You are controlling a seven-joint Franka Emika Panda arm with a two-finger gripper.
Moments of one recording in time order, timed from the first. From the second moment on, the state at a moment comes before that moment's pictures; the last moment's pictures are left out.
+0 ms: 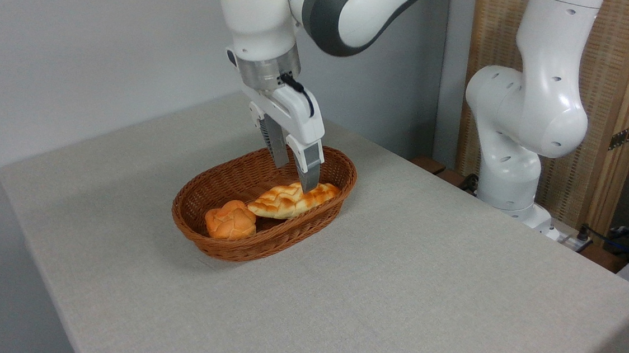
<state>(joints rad) -0.26 -0.25 0.00 -2.18 -0.14 1.80 0.62</state>
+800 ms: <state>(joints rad) -0.09 -0.01 0.05 -1.62 -0.11 1.67 0.62</state>
